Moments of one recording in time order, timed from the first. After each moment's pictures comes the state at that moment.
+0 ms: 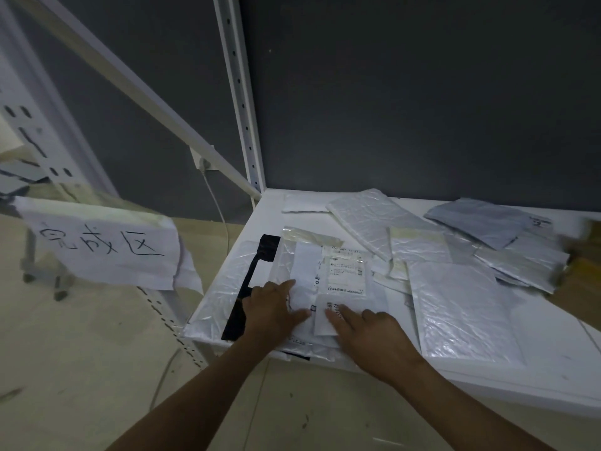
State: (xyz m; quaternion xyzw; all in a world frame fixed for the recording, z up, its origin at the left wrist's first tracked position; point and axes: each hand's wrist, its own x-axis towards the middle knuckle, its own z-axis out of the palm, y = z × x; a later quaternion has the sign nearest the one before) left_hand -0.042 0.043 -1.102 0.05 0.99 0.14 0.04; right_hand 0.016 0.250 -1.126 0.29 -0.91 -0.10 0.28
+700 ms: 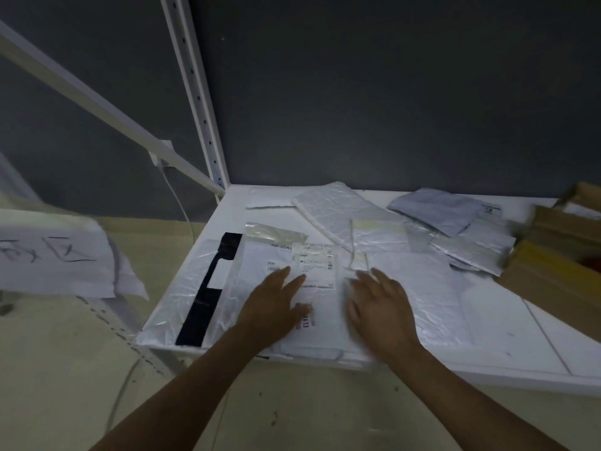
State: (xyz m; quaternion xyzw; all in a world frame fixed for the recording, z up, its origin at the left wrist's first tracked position) left_hand -0.032 0.097 -1.087 0.23 0.96 0.12 0.06; right_hand 0.021 0.306 -1.107 0.03 -0.98 0.02 0.22
